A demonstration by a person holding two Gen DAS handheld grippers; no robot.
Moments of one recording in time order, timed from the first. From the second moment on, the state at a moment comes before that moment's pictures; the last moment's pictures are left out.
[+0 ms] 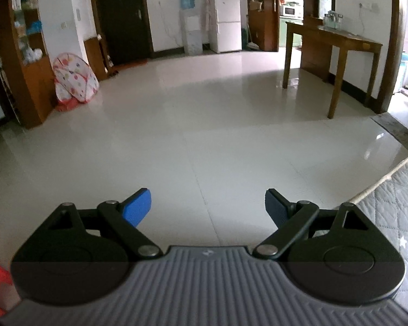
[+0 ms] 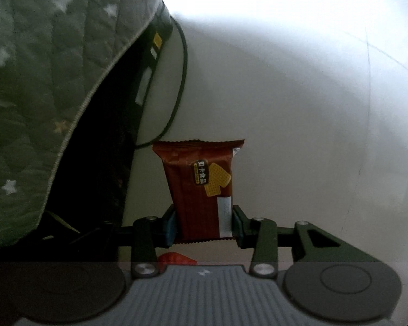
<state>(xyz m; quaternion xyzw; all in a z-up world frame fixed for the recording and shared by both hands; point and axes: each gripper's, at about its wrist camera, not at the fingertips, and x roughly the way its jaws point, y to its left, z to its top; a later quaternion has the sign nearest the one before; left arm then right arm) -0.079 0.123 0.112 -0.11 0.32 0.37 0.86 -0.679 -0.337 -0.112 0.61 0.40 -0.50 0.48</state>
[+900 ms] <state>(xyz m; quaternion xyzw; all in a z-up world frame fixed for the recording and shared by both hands) -0.132 0.159 0.097 -0.16 0.34 0.28 0.88 -0.634 -0.463 -0.207 0.51 0.37 -0.42 0.66</state>
